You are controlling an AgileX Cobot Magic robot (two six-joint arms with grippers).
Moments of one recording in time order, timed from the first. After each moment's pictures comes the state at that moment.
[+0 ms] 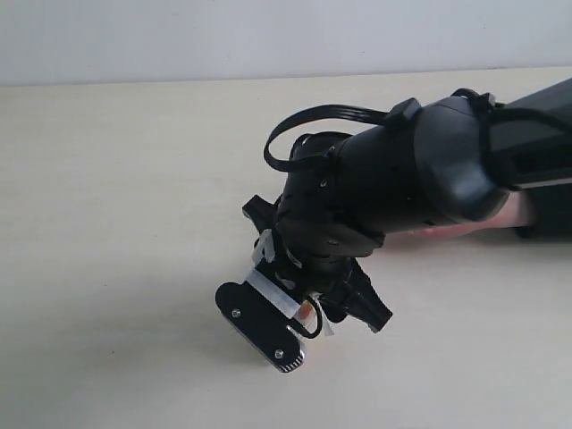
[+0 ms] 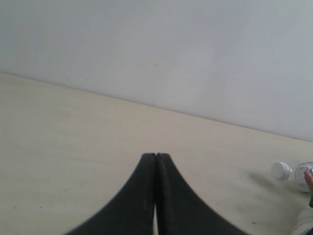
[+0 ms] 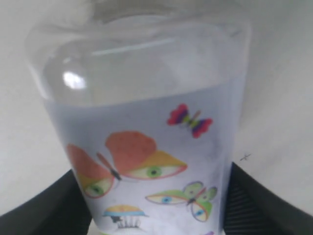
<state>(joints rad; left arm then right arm) -0.32 0.01 0.00 1.01 0.31 -1.31 0.94 1.88 -1.04 -0.47 0.63 -1.07</state>
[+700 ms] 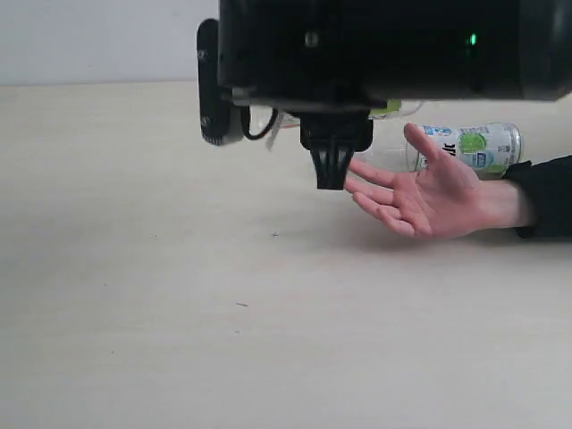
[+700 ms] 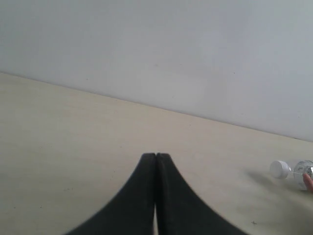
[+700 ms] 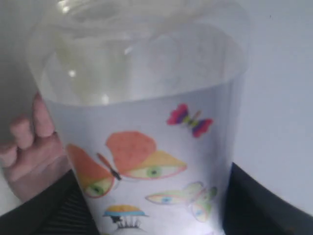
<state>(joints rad) -0.32 0.01 0.00 1.01 0.31 -1.31 1.02 1.75 -1.35 -0.96 1.19 -0.01</state>
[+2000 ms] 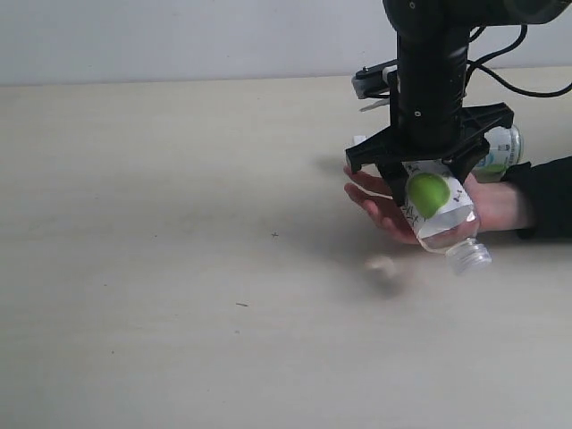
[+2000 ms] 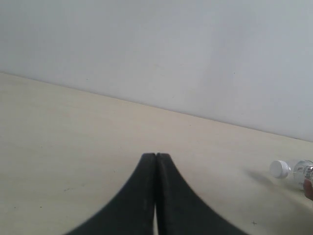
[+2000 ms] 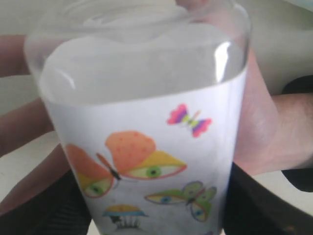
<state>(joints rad) -0.32 0.01 0.00 1.01 0.31 -1.31 0.46 1.99 -1.47 -0.19 1.22 0.36</state>
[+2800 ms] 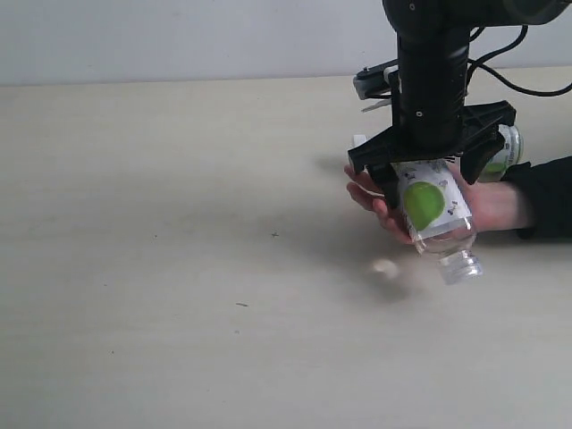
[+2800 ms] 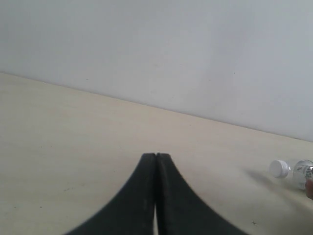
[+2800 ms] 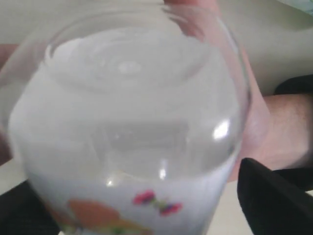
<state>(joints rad) -0.32 0.01 0.00 1.01 0.31 -1.31 0.46 1.99 -1.47 -0.21 1.22 0.36</state>
